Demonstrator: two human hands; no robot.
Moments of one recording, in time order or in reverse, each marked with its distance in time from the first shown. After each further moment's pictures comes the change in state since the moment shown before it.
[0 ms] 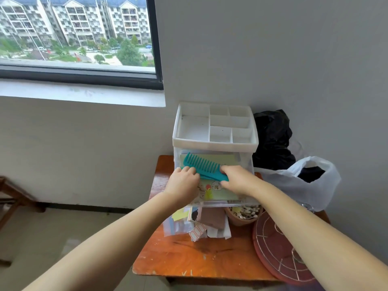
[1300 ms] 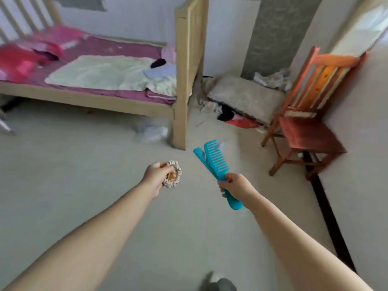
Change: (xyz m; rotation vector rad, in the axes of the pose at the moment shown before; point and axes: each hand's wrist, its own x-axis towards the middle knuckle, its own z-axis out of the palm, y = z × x) left_hand -0.890 -0.014 0.000 -1.176 1.604 -2.016; right_hand -0.356 -0.617 0.406 0.171 -0.922 -0.853
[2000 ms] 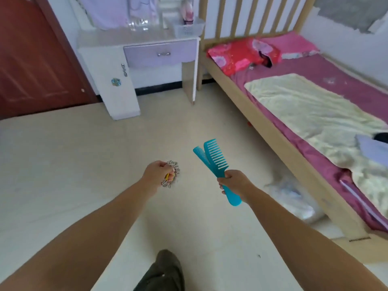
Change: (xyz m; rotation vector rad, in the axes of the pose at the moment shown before) left_hand 0.194 0.067 -0.501 -0.300 0.886 -0.113; right_hand 0.292 -0.390 0.519 -0.592 -0.820 -0.353
